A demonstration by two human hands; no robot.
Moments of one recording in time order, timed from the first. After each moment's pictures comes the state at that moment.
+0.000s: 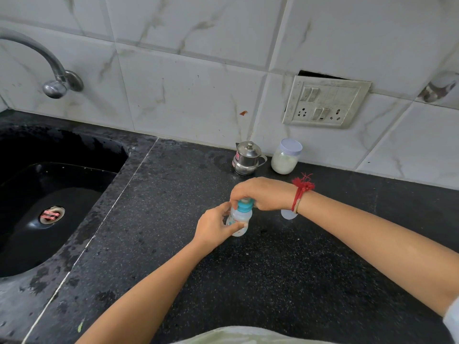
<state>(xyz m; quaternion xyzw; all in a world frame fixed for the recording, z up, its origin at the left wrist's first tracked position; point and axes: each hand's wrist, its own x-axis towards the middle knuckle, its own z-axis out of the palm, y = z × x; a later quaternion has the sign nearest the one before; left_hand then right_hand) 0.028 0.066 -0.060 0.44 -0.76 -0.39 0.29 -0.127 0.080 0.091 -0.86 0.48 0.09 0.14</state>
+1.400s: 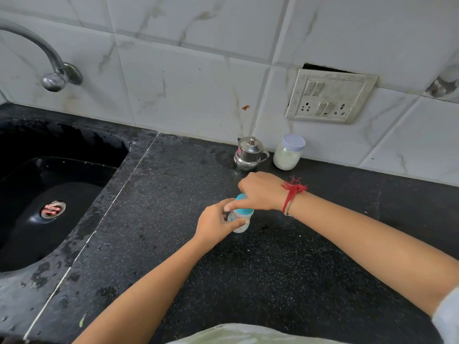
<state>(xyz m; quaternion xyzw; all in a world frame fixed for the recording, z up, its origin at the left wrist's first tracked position) 0.029 0.067 -0.060 0.44 -0.74 -0.41 0.31 -0.110 0.077 0.080 -0.79 0.60 0.09 0.04</state>
